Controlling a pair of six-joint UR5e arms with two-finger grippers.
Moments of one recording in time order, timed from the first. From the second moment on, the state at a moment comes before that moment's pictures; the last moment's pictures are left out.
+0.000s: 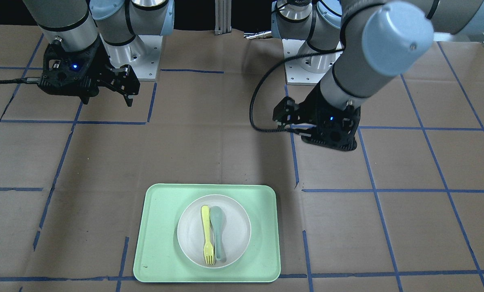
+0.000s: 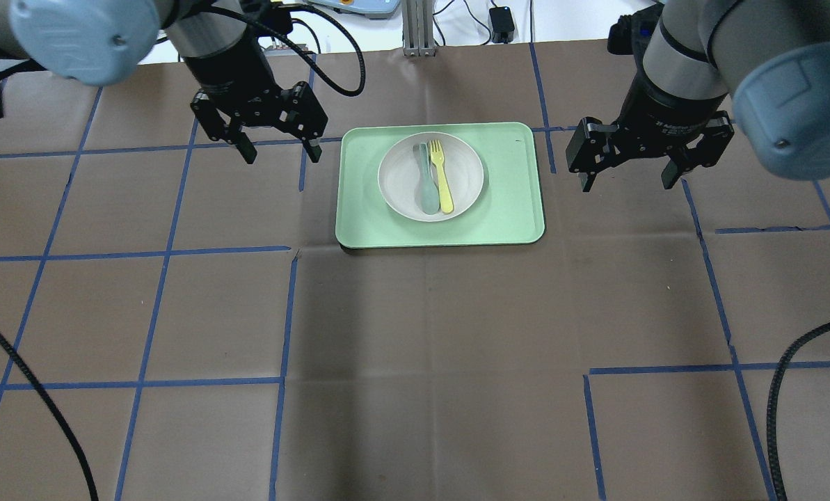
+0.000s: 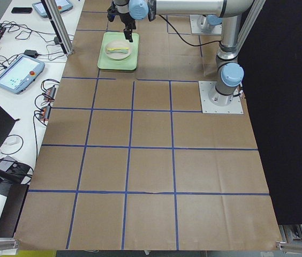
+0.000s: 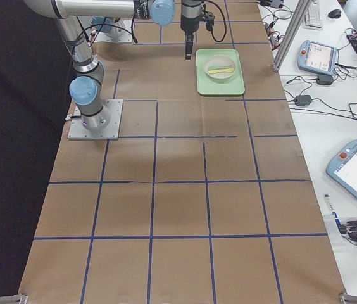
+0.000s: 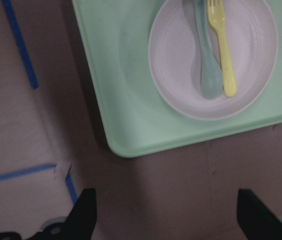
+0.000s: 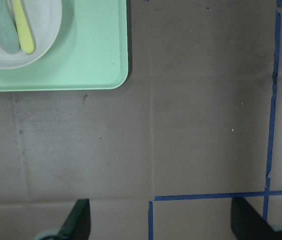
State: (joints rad) left arm -1.62 -1.75 -1.40 -1.73 1.45 0.12; right arm 1.59 -1.61 1.65 -1.61 -1.59 0.04
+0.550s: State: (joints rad) left arm -1.57 -1.44 -1.64 -1.83 1.55 0.14; right arm 1.60 -1.59 1.64 -1.61 -1.58 0.05
